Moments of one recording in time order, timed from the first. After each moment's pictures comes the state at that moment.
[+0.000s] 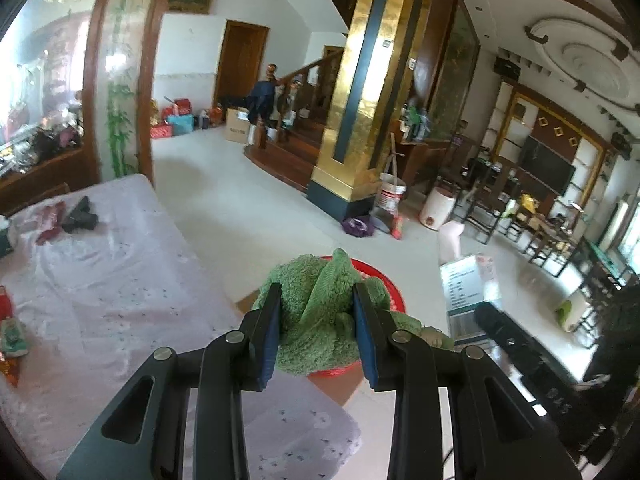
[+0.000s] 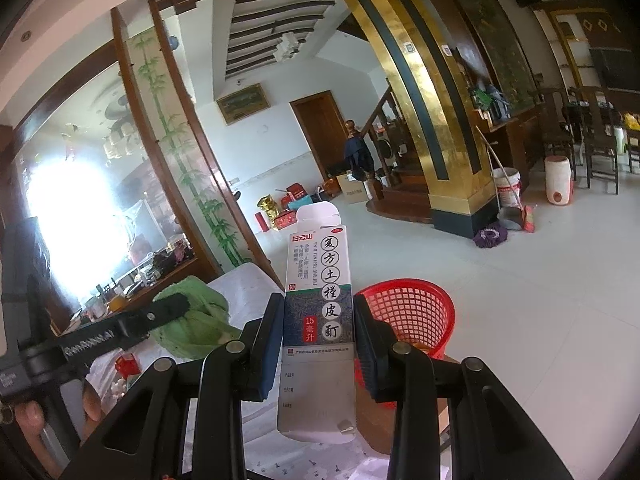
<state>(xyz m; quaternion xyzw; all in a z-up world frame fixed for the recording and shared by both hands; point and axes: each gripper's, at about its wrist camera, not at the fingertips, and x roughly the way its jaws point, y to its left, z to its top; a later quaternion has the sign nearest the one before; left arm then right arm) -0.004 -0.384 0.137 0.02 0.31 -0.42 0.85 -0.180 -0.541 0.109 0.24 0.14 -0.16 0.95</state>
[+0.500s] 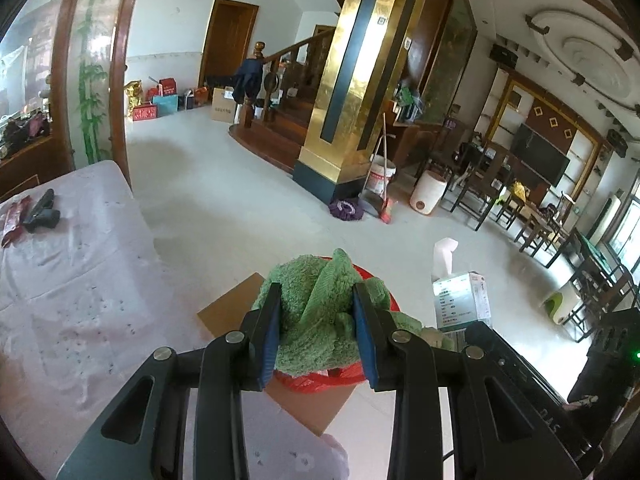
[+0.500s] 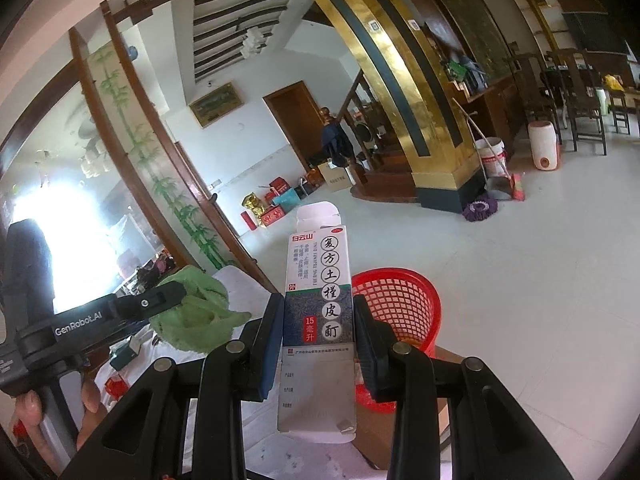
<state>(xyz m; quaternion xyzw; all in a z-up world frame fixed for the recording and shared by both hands) 0.042 -0.458 0.108 0.03 0.35 -0.43 0.83 -0.155 -0.593 0.079 0.29 0.15 -0.18 0.93</state>
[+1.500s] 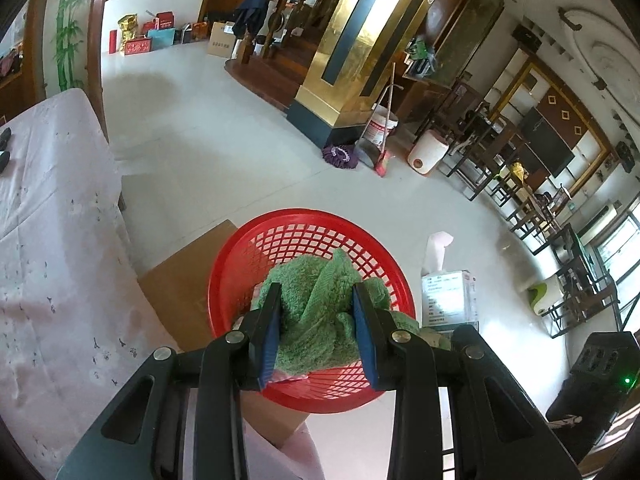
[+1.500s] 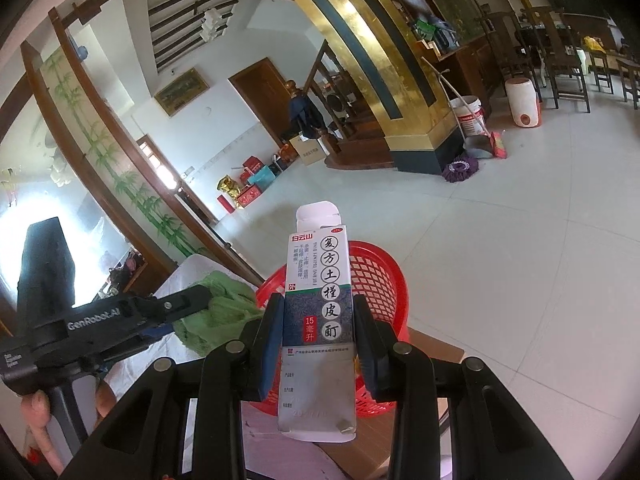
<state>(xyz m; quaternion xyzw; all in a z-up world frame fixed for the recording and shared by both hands) 0.090 -0.530 0.038 0.02 0.46 -0.43 0.78 -0.119 -0.649 0.026 0.34 0.19 -0.20 0.90</state>
